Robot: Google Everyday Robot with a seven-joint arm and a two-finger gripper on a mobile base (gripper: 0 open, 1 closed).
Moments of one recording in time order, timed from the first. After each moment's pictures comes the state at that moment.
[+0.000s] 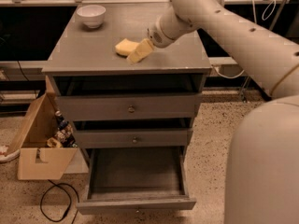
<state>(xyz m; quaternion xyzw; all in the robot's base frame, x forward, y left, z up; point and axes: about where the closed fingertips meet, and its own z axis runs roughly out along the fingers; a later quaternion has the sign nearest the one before) 0.765 0.005 0.863 -0.43 0.82 0.13 0.36</state>
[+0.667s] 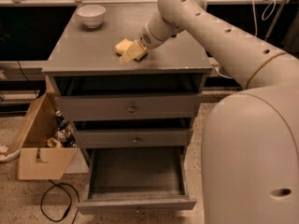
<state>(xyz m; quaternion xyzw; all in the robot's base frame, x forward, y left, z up) 0.791 0.035 0.842 -0.43 0.83 0.13 0.35</state>
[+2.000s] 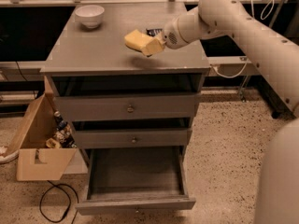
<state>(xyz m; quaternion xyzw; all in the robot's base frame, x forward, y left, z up) 0.750 -0.008 0.881 -0.43 0.78 0.21 0.41</state>
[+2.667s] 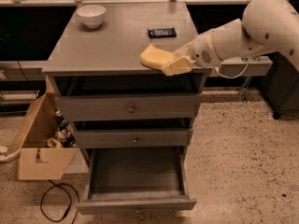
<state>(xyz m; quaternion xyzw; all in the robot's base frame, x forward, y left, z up) 0.640 -0.072 0.886 -0.48 0.75 0.23 0.39</state>
